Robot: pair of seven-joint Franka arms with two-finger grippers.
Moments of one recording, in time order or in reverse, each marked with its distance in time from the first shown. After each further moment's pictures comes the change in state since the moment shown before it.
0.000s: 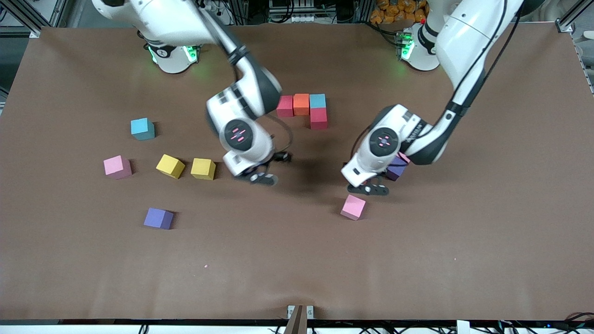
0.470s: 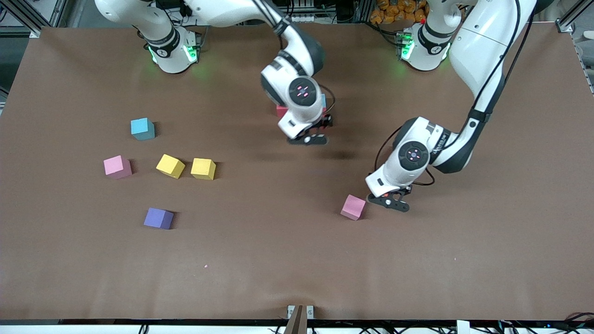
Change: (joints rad) left arm 0.016 0.002 0.152 -0.003 0.000 0.101 0.388; right arm 0.277 0.028 0.003 0.000 0.075 0.063 0.131
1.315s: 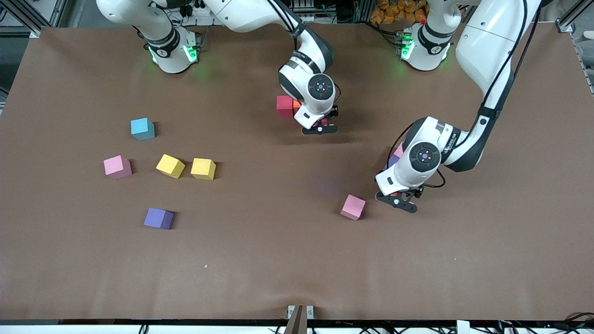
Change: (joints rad) left arm 0.007 -0.015 0.072 -0.038 -0.010 -0.002 0.209; right arm 0.153 0.127 0.033 -0.037 0.006 0.130 -0.002
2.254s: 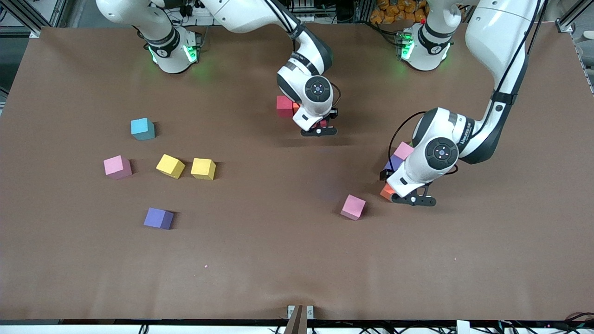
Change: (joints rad) left arm 0.014 -0.093 0.002 -0.002 -0.103 -0.104 -0.131; right arm -0.012 -0.007 0.005 -0.002 0.021 0.012 0.000
